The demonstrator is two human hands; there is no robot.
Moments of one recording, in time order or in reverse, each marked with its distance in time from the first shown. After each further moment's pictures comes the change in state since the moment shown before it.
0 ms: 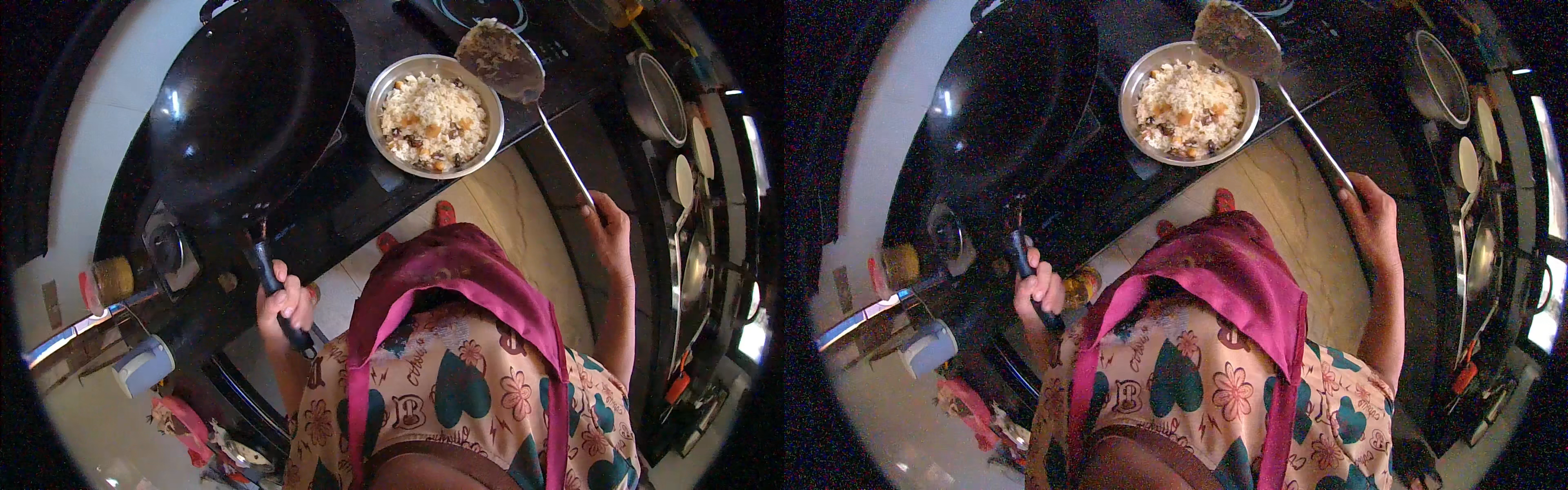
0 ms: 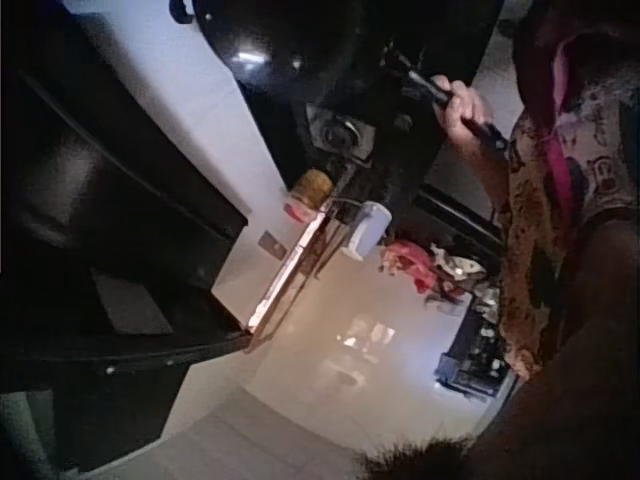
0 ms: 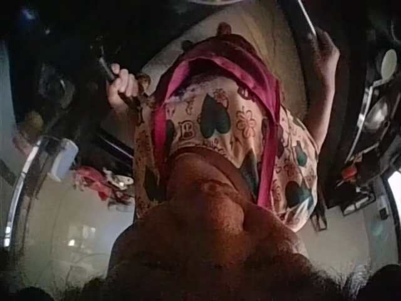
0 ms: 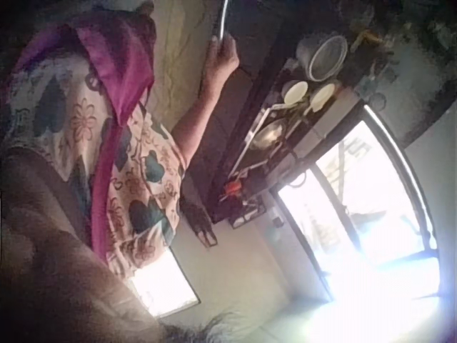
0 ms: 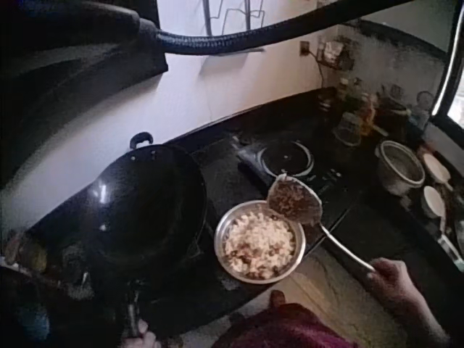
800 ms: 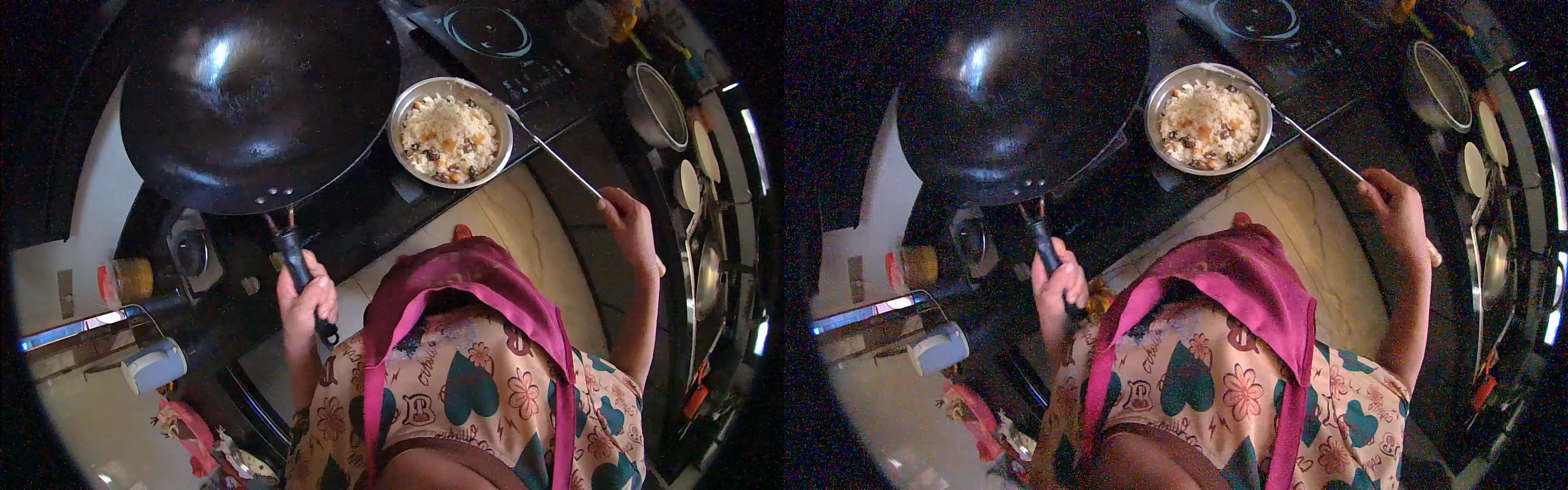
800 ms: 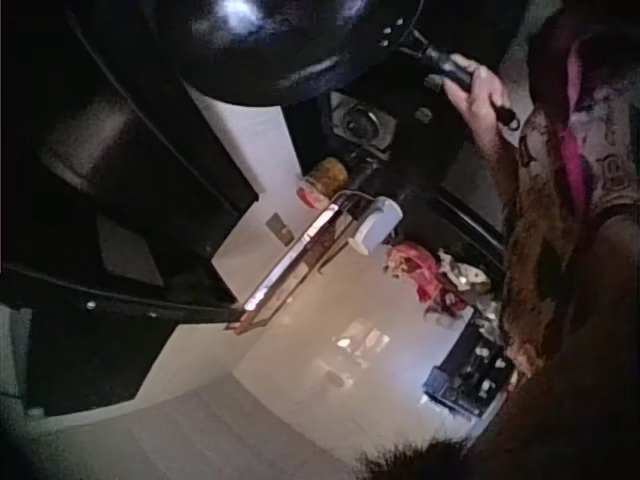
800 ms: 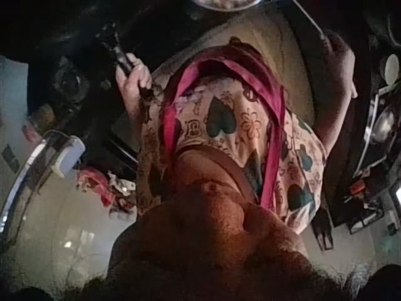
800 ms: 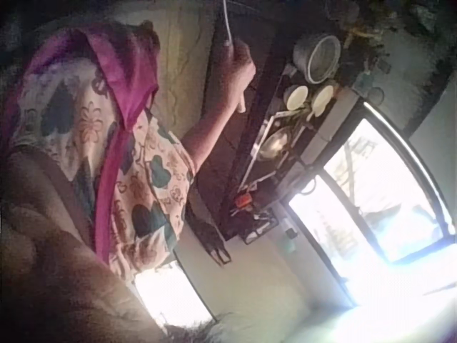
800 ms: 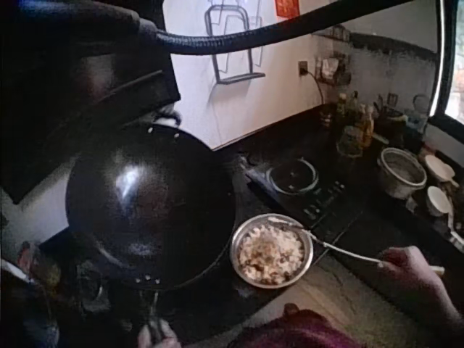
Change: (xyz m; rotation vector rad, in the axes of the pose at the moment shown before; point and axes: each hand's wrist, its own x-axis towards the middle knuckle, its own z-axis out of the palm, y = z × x) left_hand 0.003 0.005 0.042 0.430 0.204 -0.003; right_hand 0.010 -0.020 -0.034 -0.063 -0.018 0.032
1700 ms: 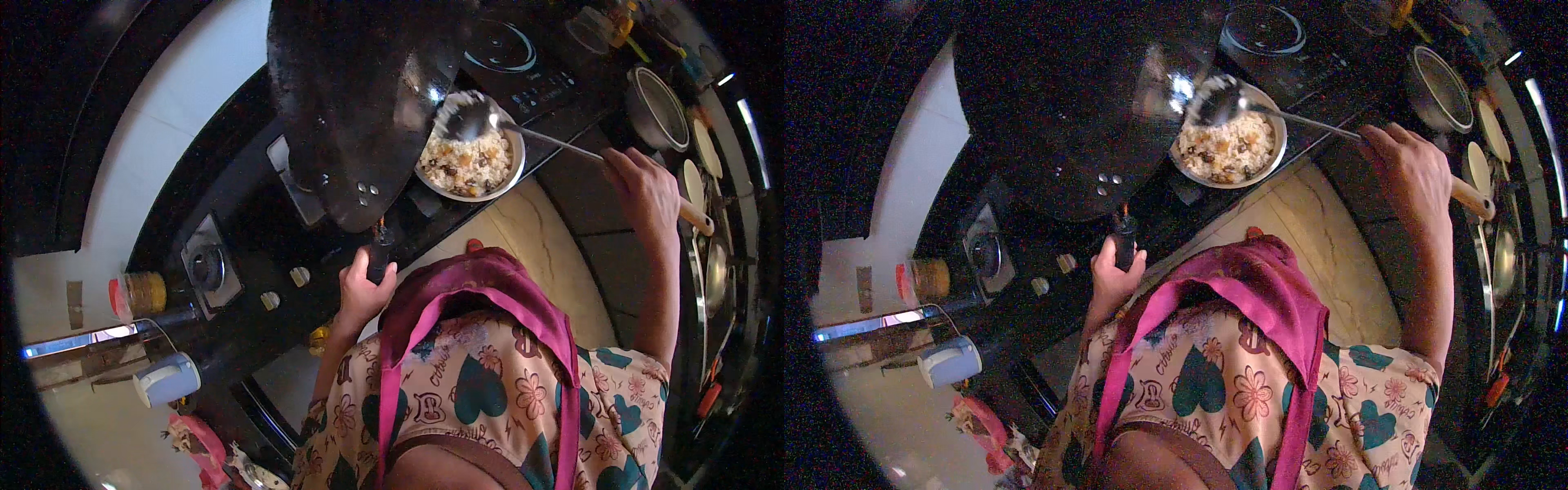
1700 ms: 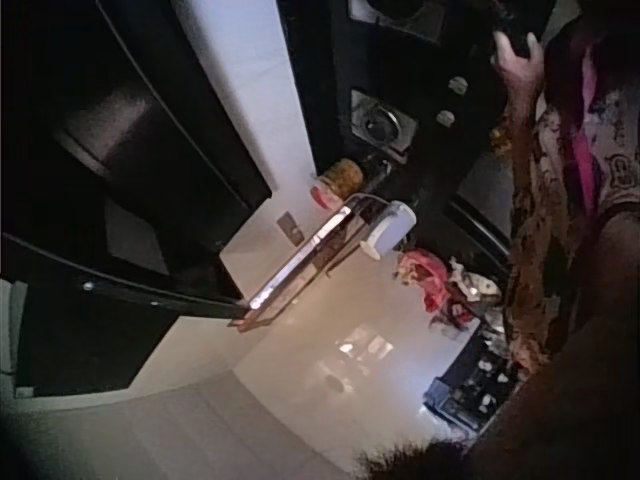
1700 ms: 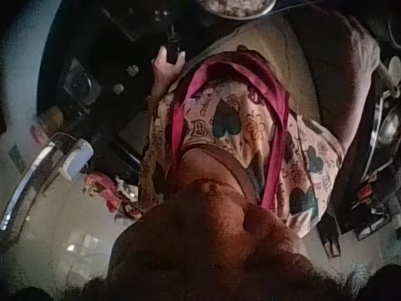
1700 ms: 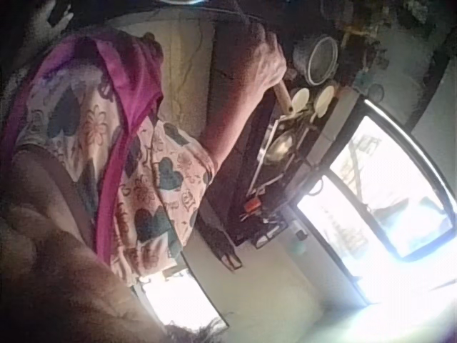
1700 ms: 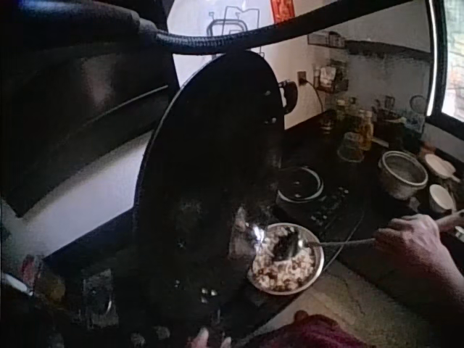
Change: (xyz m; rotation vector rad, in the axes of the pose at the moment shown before) left_hand 0.043 -0.047 0.005 1.061 0.035 0.376; right_hand 0.018 -0.080 -0.015 -0.719 0.331 -0.493
